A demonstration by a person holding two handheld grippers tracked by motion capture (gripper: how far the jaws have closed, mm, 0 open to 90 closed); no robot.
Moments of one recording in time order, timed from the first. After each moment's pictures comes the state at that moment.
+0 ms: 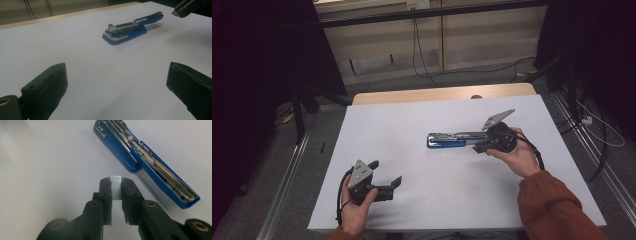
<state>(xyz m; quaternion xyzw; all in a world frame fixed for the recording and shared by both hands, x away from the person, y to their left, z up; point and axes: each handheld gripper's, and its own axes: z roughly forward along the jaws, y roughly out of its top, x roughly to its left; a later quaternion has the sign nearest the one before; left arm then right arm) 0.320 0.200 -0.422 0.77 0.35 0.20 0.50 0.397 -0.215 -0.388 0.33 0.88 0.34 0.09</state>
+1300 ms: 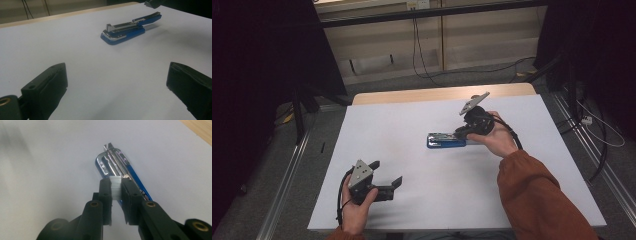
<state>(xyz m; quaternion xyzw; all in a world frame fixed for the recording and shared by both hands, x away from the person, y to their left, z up) 0.320 0.199 -0.422 0.77 0.35 0.19 0.50 0.448 -0.169 -0.371 0.29 0.89 0.35 0.08</state>
